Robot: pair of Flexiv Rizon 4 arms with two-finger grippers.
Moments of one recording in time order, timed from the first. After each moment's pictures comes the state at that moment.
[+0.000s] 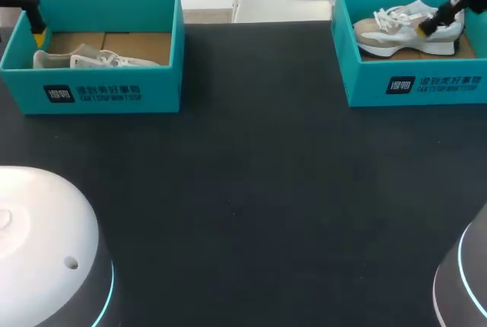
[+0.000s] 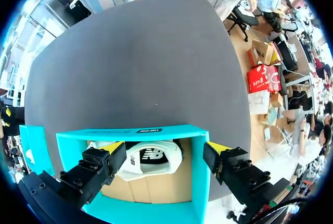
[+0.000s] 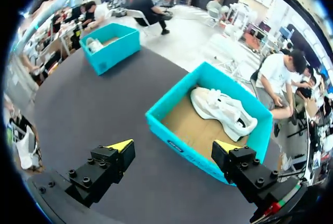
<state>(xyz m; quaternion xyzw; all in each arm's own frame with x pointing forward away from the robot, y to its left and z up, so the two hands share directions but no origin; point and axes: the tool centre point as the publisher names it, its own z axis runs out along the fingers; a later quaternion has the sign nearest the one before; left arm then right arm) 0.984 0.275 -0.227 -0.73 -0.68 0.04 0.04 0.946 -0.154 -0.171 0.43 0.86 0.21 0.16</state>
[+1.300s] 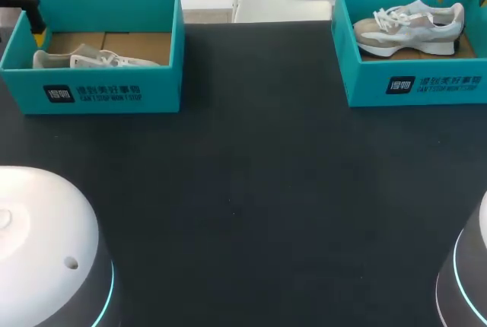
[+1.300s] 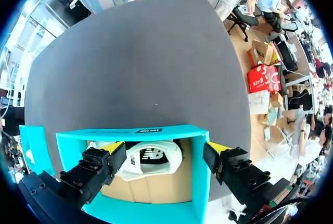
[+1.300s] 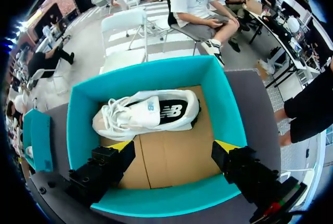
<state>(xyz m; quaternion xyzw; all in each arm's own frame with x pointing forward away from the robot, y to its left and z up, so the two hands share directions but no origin) 0.984 0.275 -0.227 -0.73 -0.68 0.04 0.04 1.101 -0.270 -0.245 0.76 0.62 0.11 0.14</state>
